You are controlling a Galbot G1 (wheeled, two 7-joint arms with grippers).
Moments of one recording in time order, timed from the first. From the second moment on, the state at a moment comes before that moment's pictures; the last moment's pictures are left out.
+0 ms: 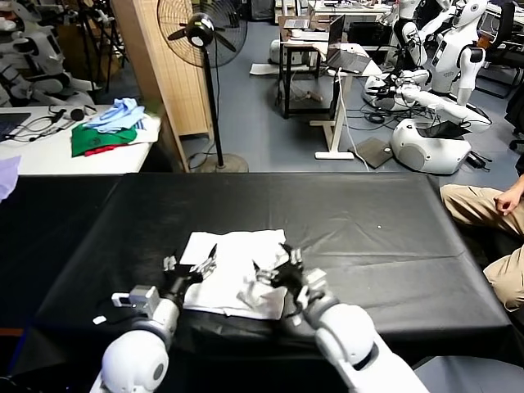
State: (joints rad) left arm 1.41 -1.25 -0.41 -2.12 -0.42 0.37 -0.18; right arm -1.09 1.19 -0.03 1.98 0.16 -0.57 0.04
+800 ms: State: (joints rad) left arm 1.39 -1.26 -0.51 -2.03 -0.55 0.35 -0.17; right arm -1.43 1.27 0.19 2.17 -0.15 -0.51 0.21
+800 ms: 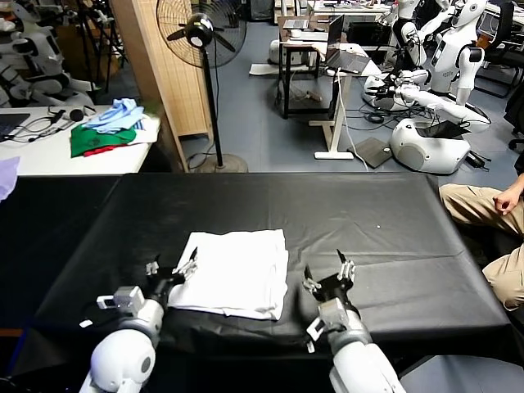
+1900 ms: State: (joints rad) left arm 1.37 -1.27 -0.57 -1.93 -0.86 0.38 -0.14; right arm -1.52 1.31 0.25 2.21 -0.06 -0.44 0.20
